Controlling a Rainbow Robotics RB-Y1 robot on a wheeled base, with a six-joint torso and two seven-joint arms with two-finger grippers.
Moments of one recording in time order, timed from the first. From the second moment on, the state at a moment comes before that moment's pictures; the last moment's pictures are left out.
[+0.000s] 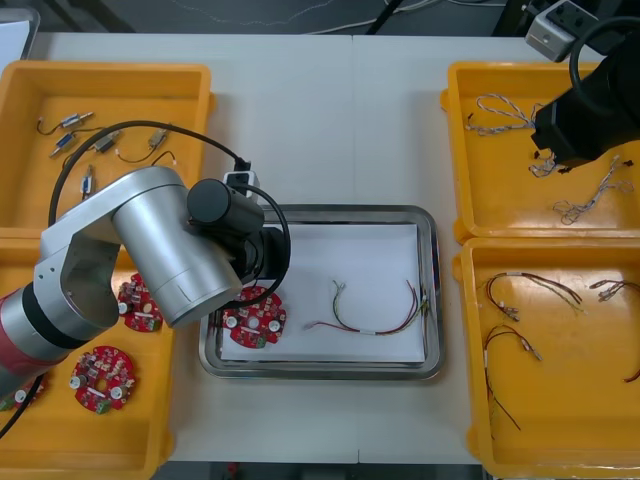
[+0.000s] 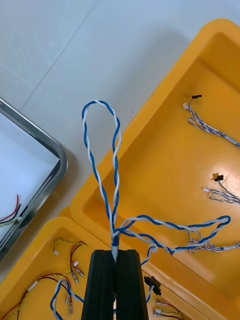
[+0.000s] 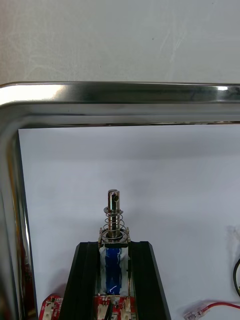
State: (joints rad) right arm -0.72 -0.76 -0.03 -2.03 -0.92 1.92 1.63; left arm -0.57 0.62 -0.70 -2.04 0.40 1.48 -0.54
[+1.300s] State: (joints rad) right arm -0.64 -0.77 -0.04 -2.08 -0.90 1.92 1.68; left arm -0.57 0.62 -0.74 -1.91 0.32 1.35 -0.54
